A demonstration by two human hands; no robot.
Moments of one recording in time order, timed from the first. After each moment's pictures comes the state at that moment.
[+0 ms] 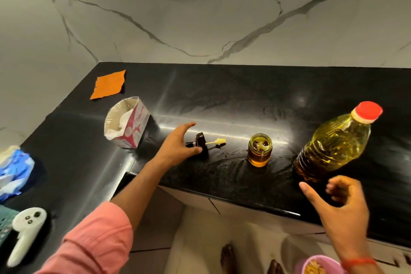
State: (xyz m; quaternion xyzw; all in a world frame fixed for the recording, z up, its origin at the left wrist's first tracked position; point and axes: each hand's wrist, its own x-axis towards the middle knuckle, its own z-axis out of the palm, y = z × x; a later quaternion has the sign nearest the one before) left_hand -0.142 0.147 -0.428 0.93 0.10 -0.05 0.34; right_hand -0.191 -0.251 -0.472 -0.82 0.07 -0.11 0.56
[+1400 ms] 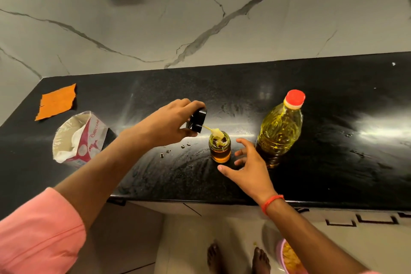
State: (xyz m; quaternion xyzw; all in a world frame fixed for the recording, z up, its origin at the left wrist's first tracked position) left_hand -0.081 0.058 -0.332 0.97 -0.23 -0.06 0.10; right_hand -0.152 -0.183 -0.466 -0.84 -0.01 0.04 0.54
